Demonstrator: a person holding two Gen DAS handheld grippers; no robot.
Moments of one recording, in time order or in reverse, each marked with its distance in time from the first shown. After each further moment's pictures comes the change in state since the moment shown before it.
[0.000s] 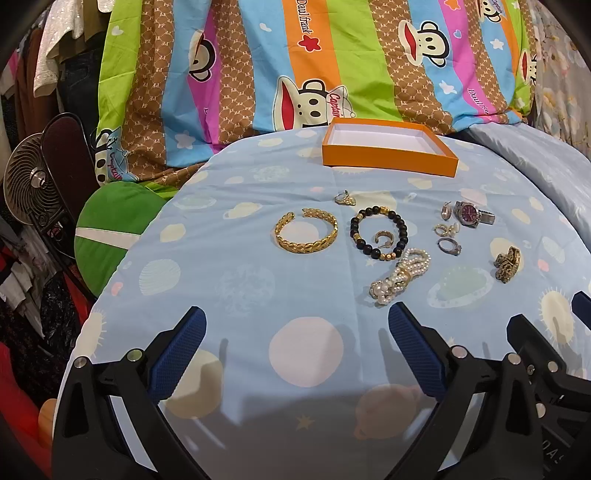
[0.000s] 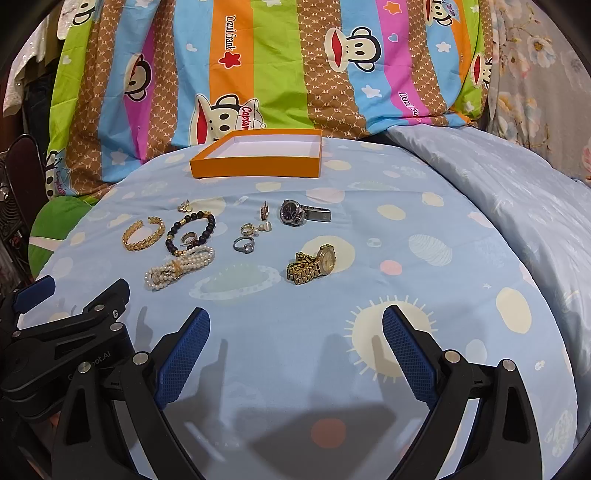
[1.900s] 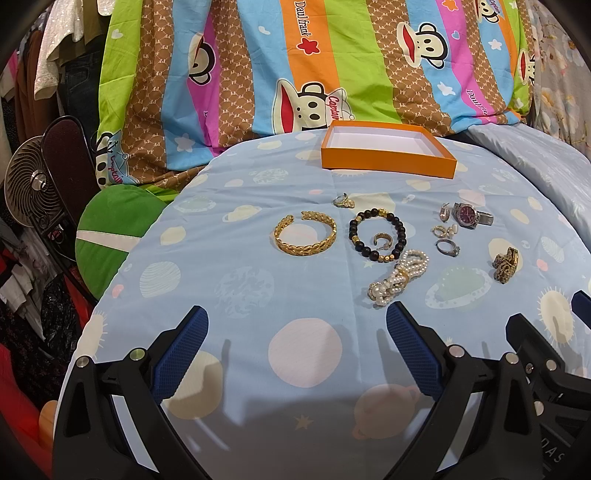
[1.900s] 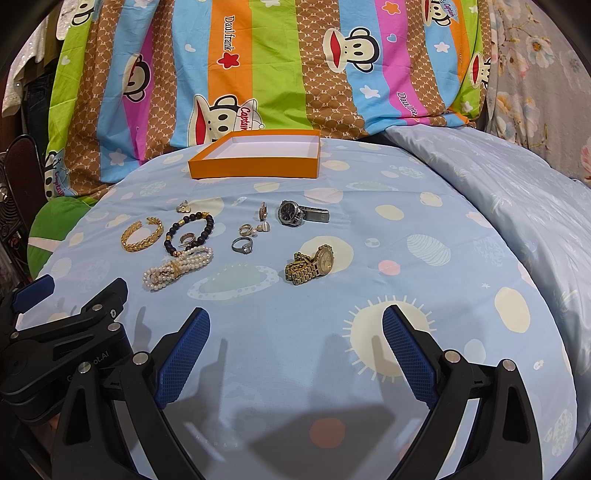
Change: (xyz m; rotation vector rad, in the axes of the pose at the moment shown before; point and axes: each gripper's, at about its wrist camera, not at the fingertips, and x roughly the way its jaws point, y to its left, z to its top) left arm -0.001 0.000 0.001 0.001 -0.001 0.001; right arm -0.001 -0.001 -0.001 0.001 0.000 -0.001
